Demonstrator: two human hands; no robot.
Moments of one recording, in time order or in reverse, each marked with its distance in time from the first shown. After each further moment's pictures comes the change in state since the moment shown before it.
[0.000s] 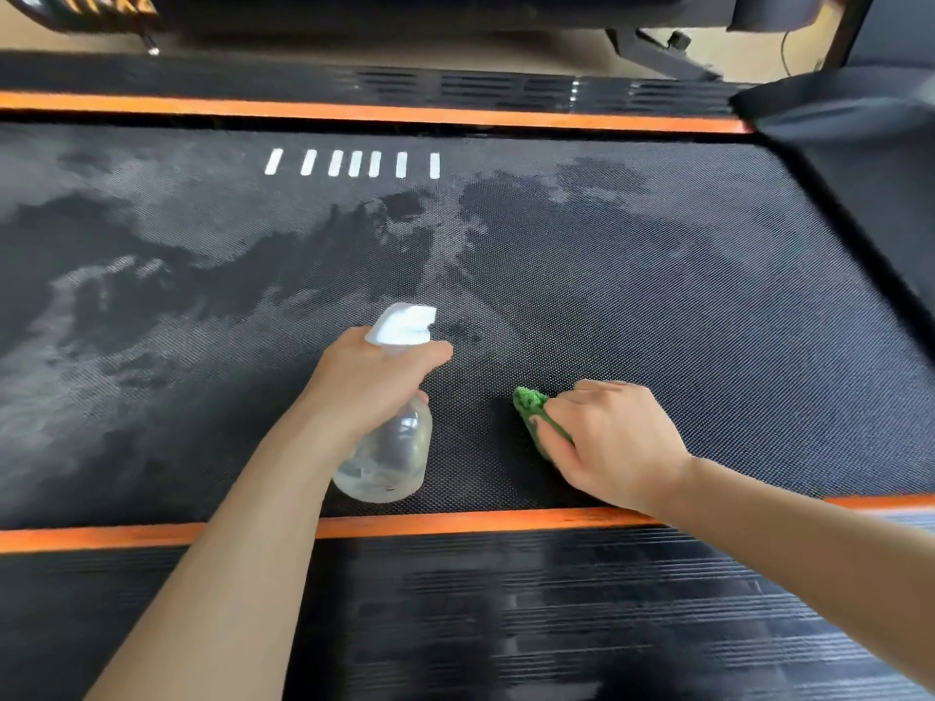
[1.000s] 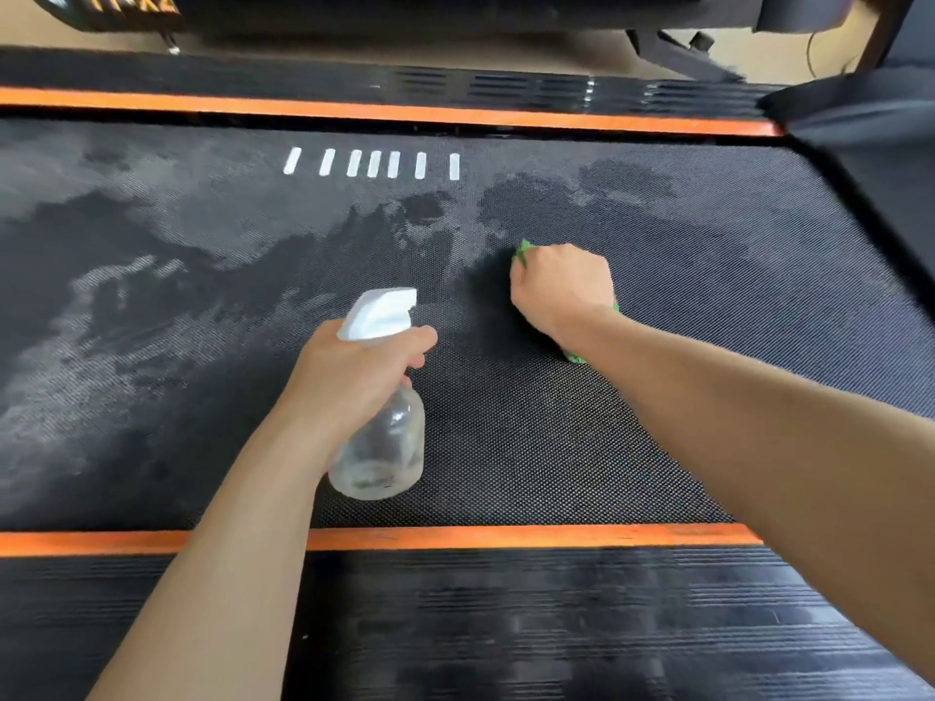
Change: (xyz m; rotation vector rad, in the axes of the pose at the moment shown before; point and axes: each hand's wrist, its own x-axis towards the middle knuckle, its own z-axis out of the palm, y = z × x) left_hand 0.016 -0.011 -0.019 -0.121 0.087 0.063; right_hand 0.167 0.032 0.026 -0.117 -0.174 0.475
